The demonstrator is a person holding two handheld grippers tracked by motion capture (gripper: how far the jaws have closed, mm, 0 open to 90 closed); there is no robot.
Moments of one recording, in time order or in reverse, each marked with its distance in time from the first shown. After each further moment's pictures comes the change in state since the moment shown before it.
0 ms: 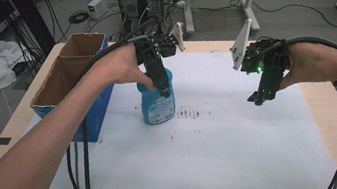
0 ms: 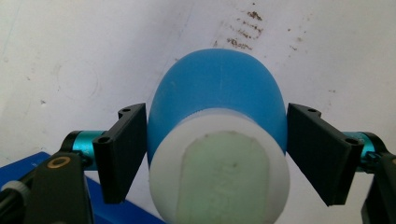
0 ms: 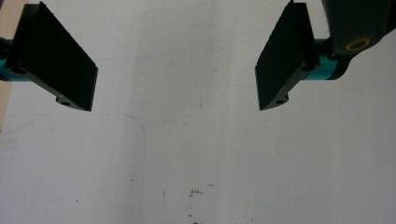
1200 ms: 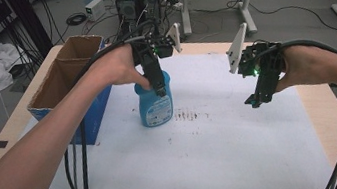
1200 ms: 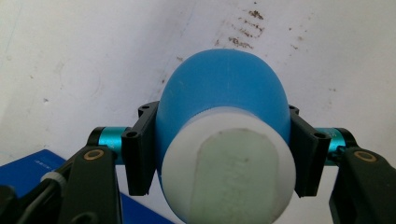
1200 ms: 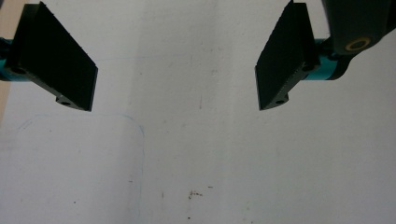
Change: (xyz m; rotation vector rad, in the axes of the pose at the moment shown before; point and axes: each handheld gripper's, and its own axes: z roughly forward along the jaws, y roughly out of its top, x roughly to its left) left arm 0.002 0.001 -0.002 0.009 0.000 -0.004; right arm 0.001 0.001 0.002 0.009 0.000 -0.004
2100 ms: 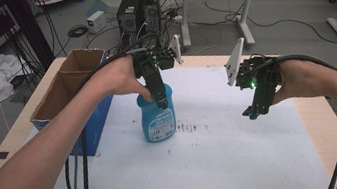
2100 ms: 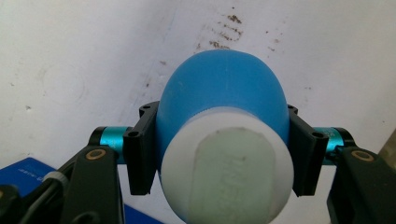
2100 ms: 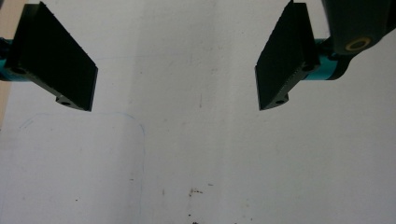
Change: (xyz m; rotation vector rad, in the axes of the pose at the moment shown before) left arm -0.002 0.005 -0.013 -0.003 -0.058 0.027; right arm -0.001 -0.001 -0.002 -0.012 0.002 0.005
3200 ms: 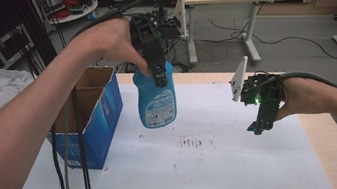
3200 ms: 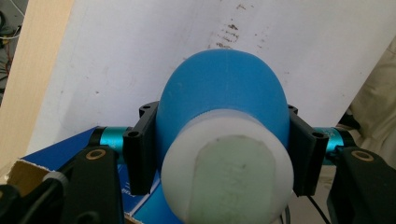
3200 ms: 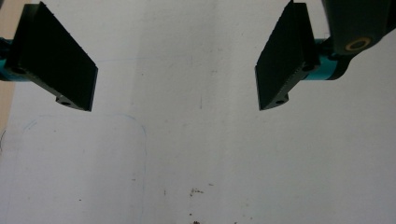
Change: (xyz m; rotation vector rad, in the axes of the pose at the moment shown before) left arm -0.005 0.018 -0.114 0.033 0.054 0.040; right arm 0.002 -0.002 -0.005 -0.005 -0.009 0.006
